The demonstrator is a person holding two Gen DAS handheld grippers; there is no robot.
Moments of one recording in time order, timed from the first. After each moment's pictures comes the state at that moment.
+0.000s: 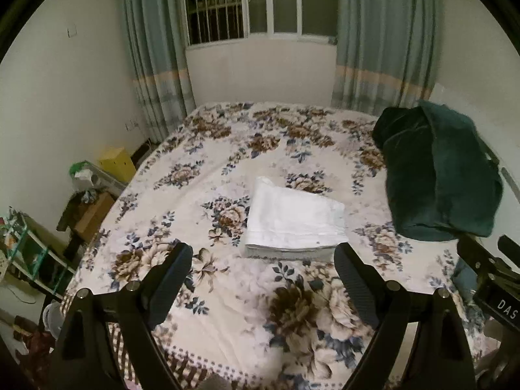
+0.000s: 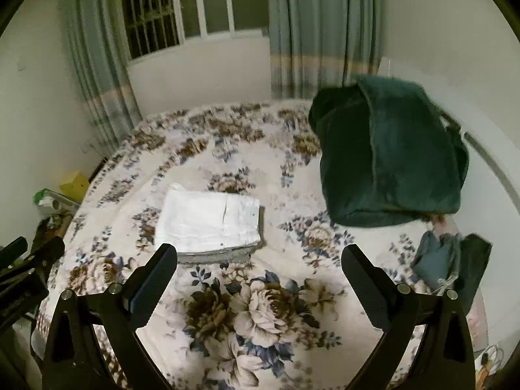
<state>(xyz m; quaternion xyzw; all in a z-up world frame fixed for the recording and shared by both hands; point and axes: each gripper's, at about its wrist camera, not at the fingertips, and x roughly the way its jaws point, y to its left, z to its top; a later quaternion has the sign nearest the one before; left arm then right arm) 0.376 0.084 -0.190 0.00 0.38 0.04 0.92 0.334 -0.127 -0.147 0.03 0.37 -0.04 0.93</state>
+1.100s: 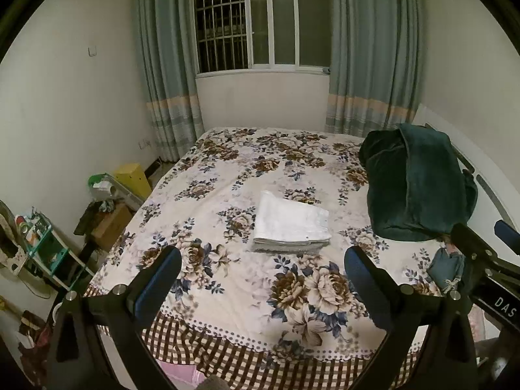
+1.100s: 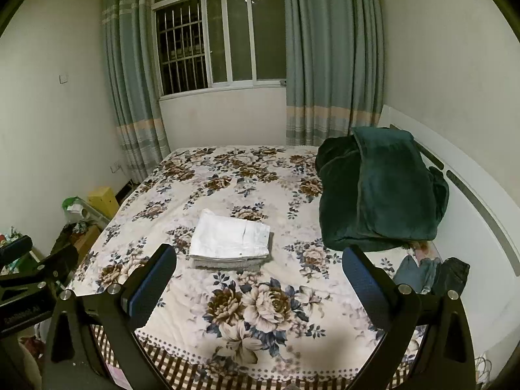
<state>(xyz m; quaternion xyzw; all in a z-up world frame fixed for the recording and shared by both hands) 0.228 0.081 -0.102 0.00 0.34 0.04 0.94 0.142 -0.112 -0.002 0.02 0.30 -0.01 0.95</state>
